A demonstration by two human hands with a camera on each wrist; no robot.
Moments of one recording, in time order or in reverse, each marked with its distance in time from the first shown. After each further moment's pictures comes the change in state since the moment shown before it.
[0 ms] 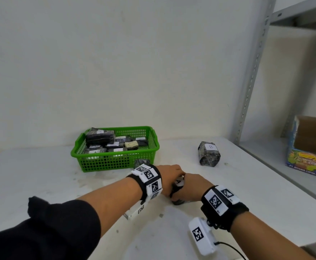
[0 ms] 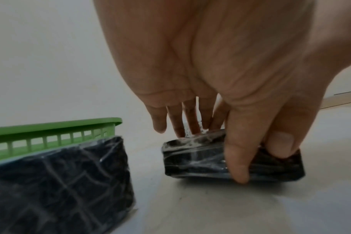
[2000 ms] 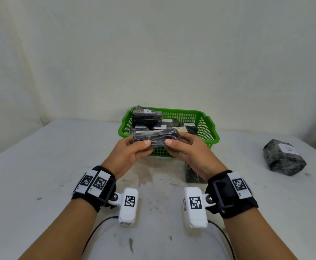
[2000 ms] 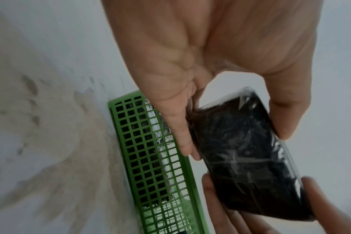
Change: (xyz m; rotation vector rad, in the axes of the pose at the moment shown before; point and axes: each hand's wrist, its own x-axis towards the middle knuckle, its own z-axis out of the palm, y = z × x) left_hand -0.158 -0.173 0.060 -1.823 0.932 -0.149; right_hand 0.077 -0.157 0.024 1.350 -0.128 -0.521
